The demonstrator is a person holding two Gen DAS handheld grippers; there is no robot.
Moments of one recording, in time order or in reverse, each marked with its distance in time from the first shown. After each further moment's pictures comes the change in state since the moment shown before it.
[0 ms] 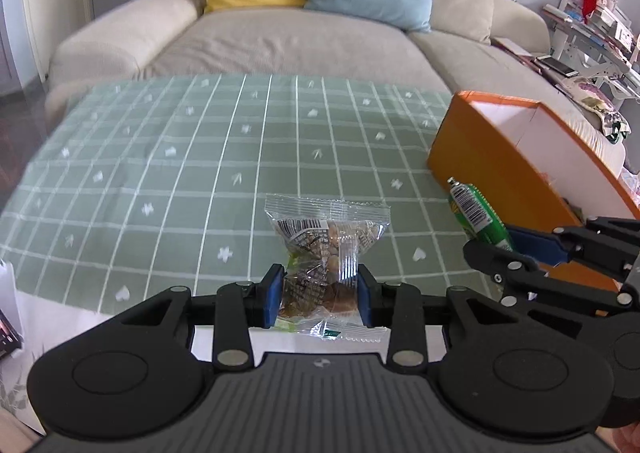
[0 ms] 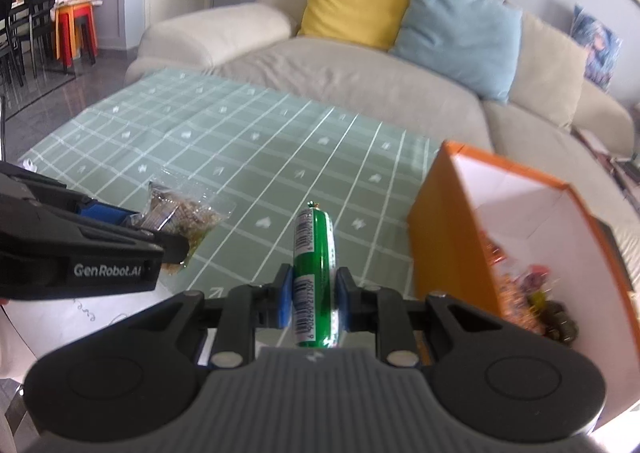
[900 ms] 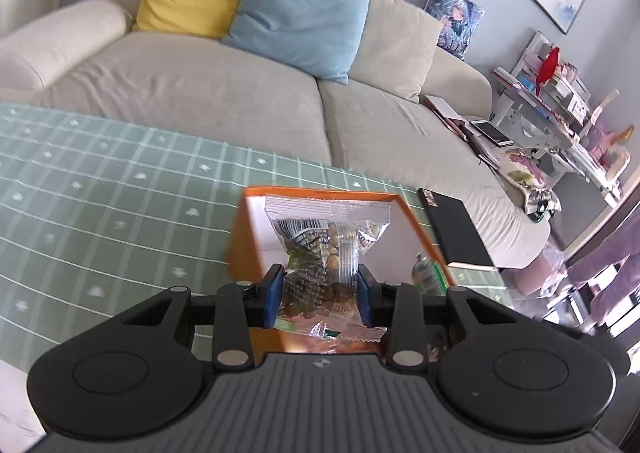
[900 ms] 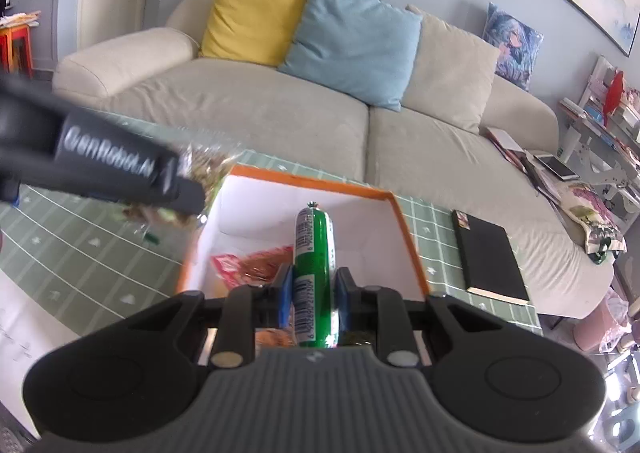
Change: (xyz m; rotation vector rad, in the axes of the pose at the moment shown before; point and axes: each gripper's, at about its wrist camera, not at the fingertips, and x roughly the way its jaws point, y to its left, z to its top) left arm 0.025 -0.164 0.098 -0.176 -0.062 -0.222; right arm -0.035 -0.188 0.011 0.052 -0.010 -0.180
